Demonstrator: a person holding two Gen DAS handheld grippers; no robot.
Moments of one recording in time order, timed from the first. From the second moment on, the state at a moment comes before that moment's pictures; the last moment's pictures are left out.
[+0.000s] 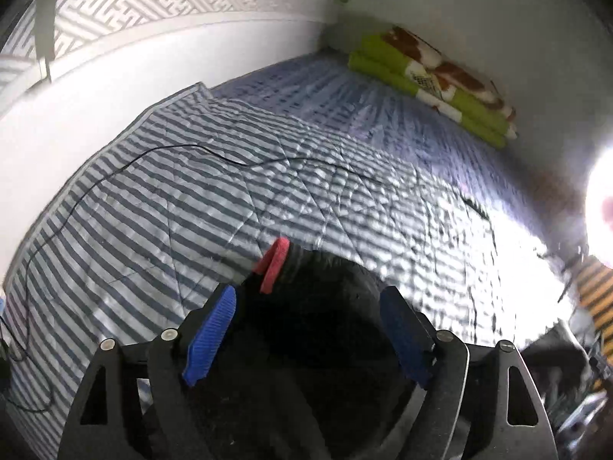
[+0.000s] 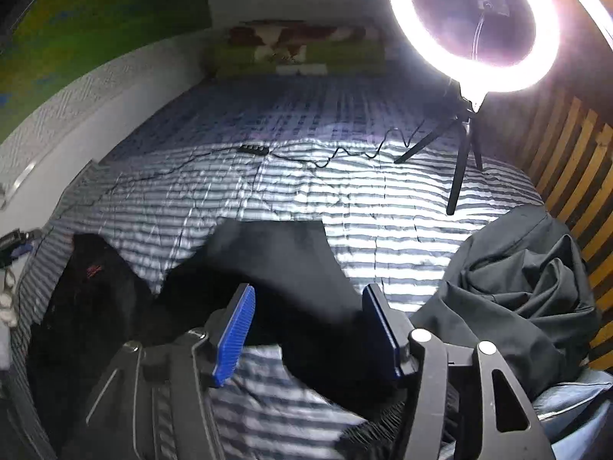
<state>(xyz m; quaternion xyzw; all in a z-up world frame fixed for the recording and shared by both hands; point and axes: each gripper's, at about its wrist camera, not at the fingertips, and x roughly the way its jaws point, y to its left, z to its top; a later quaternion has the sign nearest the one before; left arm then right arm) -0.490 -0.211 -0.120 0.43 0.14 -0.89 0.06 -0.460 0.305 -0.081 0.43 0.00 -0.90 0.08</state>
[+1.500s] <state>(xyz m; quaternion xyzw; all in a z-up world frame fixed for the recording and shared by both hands) -0.401 -0.068 -0.111 0.48 -0.02 -0.85 -0.20 -0.400 0.310 -0.019 0.47 0.12 -0.87 0.09</state>
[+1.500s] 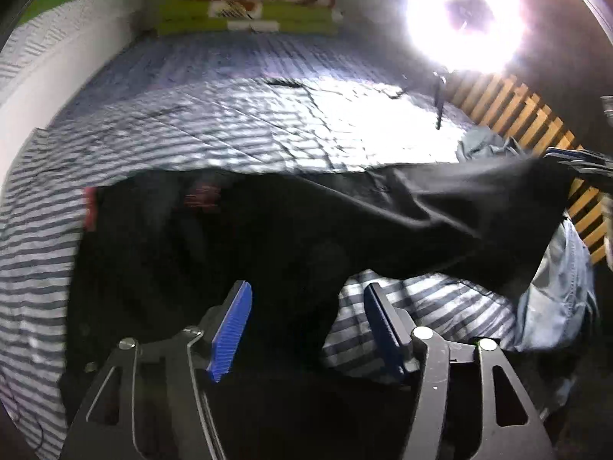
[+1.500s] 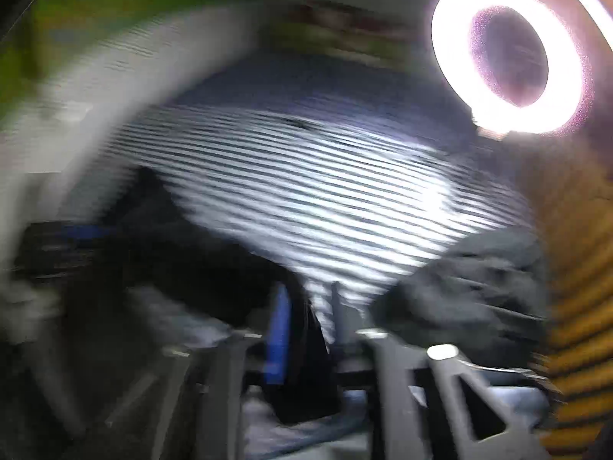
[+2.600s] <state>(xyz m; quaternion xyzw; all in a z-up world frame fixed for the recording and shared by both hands) -0.350 -0.273 -0.226 0.52 0.05 -0.85 0.03 -0.254 0.266 -0.207 0.61 0.03 -0.78 0.14</state>
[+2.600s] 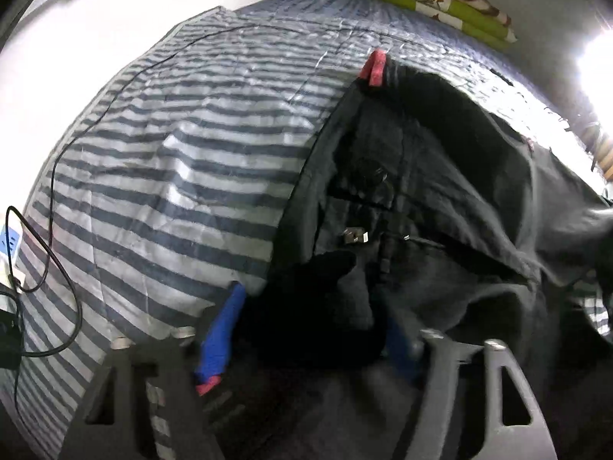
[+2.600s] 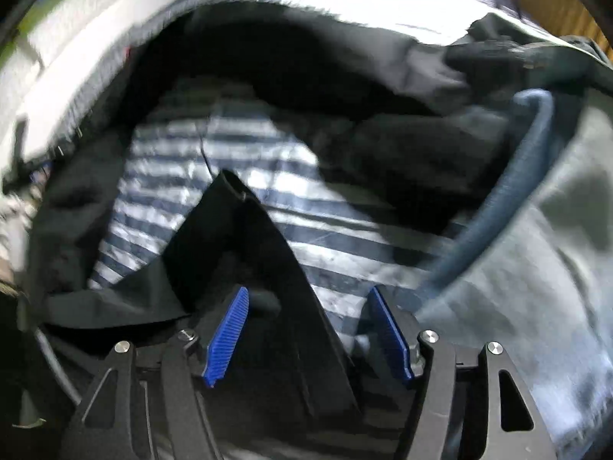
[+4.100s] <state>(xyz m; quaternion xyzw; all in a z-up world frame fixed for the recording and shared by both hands) -0.265 -0.322 -0.225 0.51 0.15 -0.85 -0.03 -0.307 -0.024 -0.190 0.52 0.25 -0.77 0.26</state>
